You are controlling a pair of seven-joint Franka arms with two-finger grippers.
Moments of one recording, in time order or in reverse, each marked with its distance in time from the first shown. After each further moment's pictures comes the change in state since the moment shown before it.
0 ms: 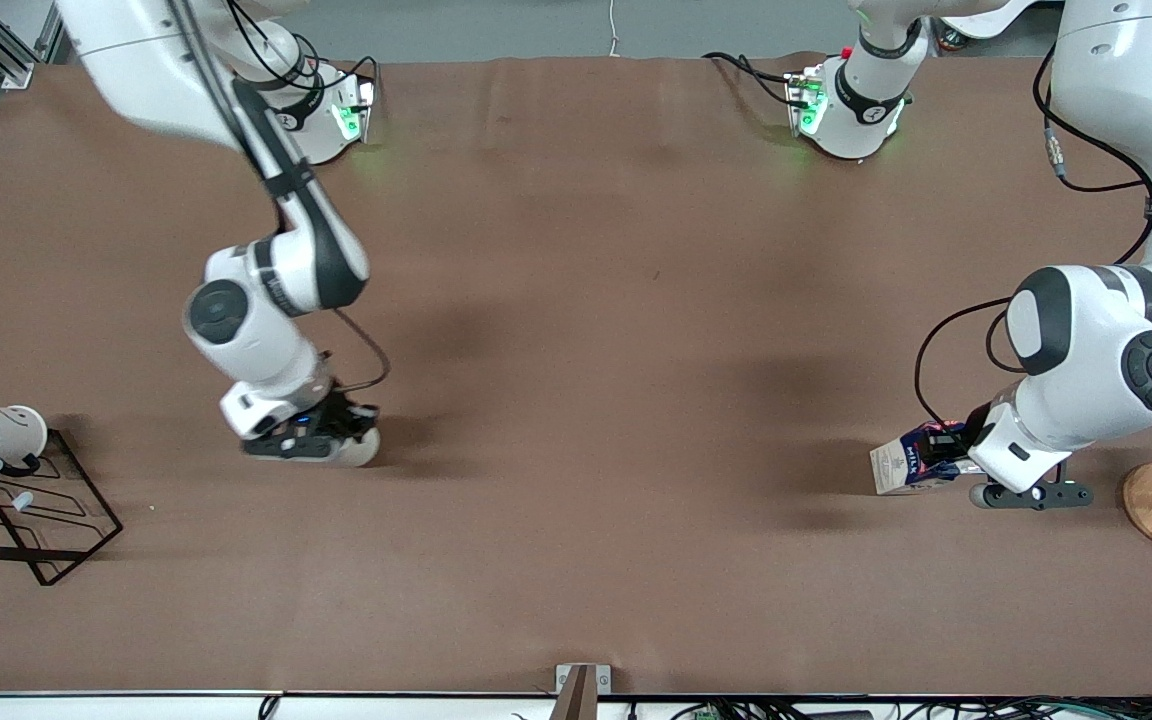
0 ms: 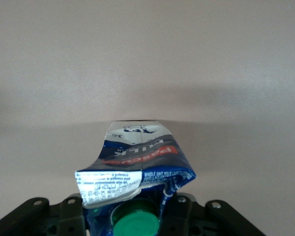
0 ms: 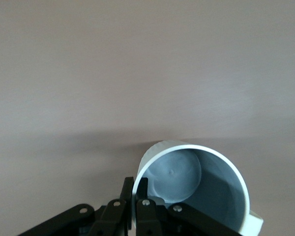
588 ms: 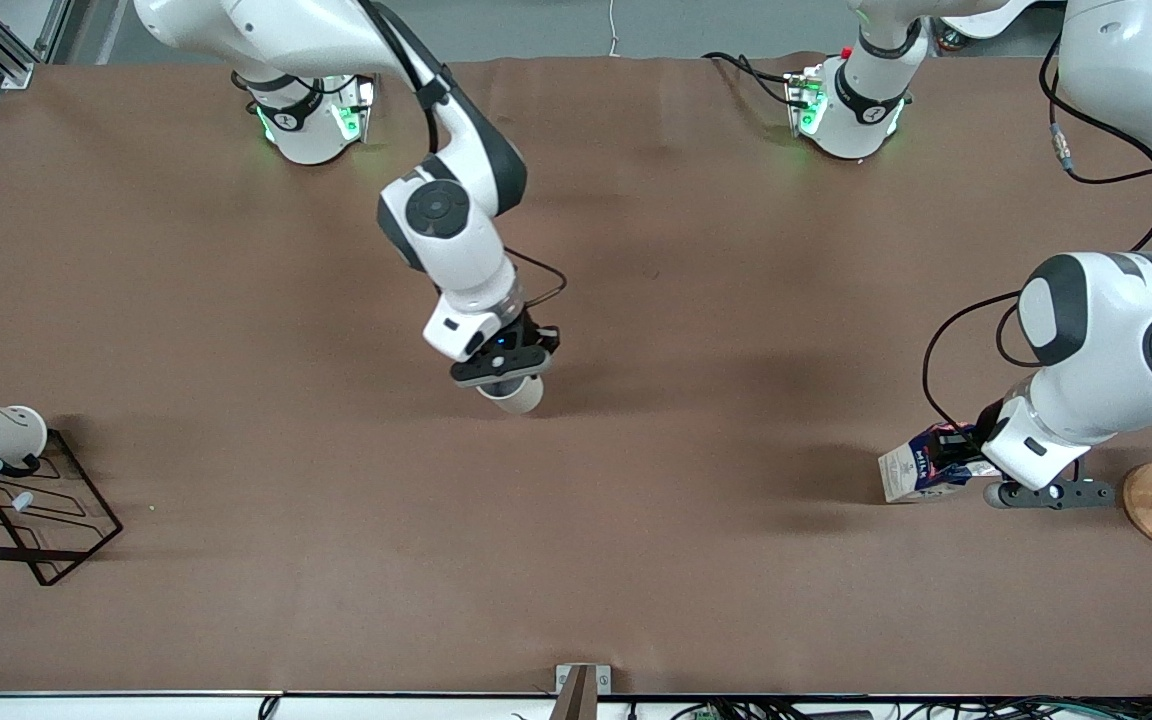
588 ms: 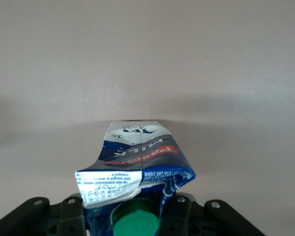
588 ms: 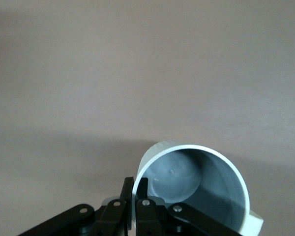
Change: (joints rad) left arm -0.002 -0.048 -0.010 0.012 -0.001 -0.003 -0.002; right arm 0.324 0.067 -0.008 0.167 -0.010 -0.026 0.153
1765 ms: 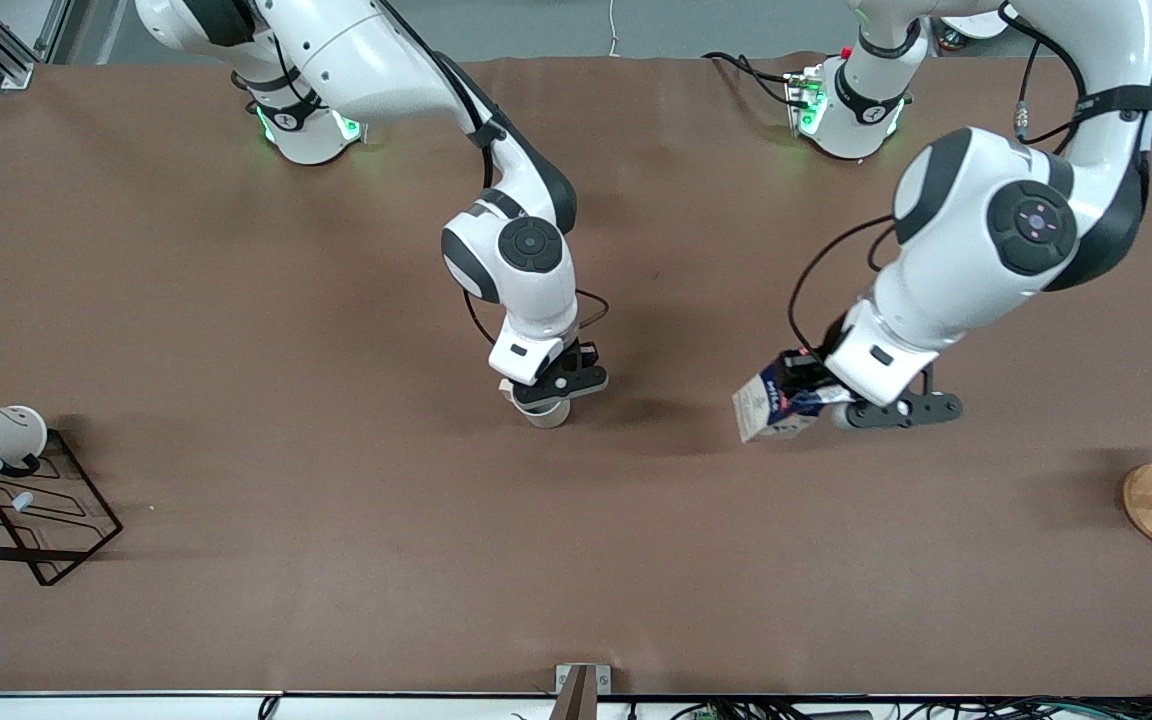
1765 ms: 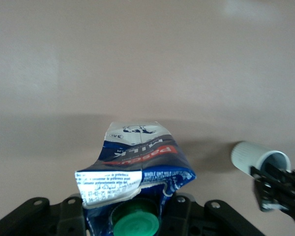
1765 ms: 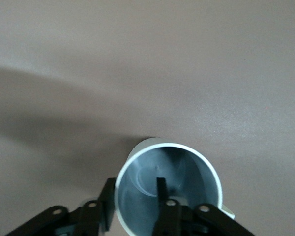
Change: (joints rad) left arm -0.011 -0.132 -0.376 0.034 -0.012 -0.184 -0.481; right arm 0.036 0.195 -0.017 0.246 -0.138 -0.164 0.045
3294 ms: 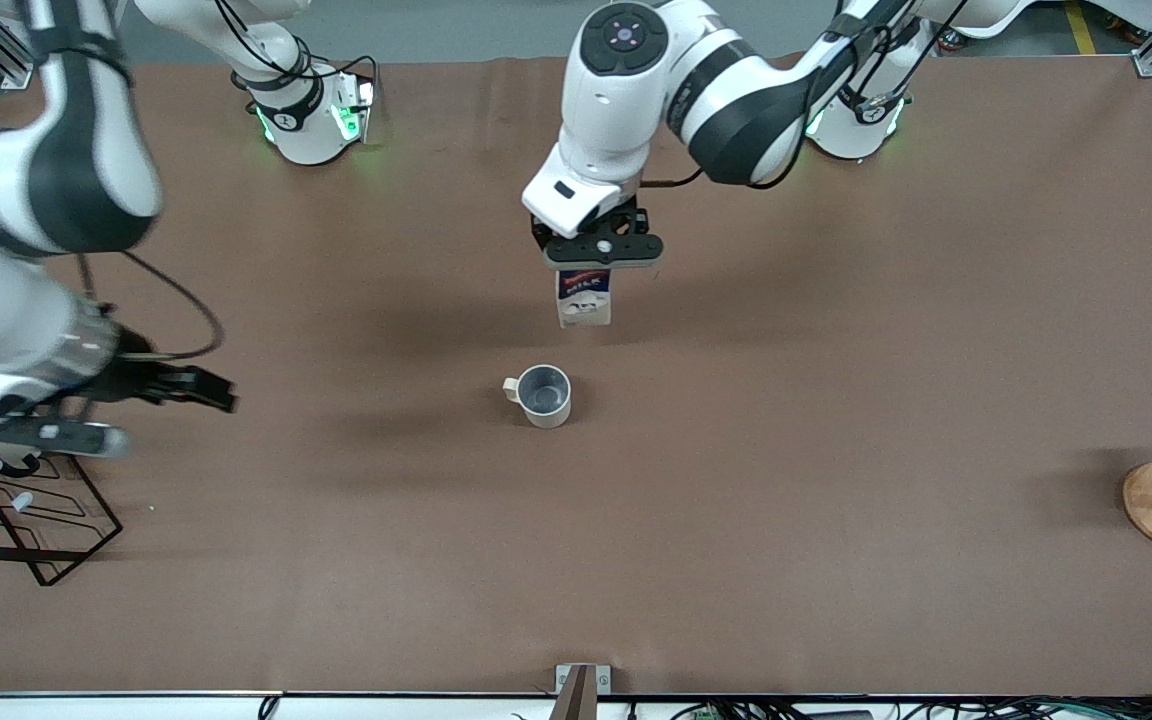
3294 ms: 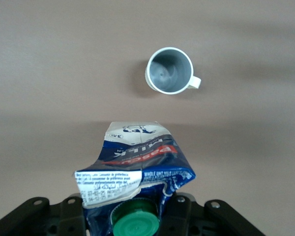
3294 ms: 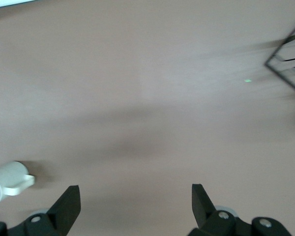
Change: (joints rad) left arm -0.373 0.099 -0.148 0.074 0.185 -0.004 -0.504; right arm -0.704 -0.446 -0.022 -0.008 0.176 -0.565 -0.465
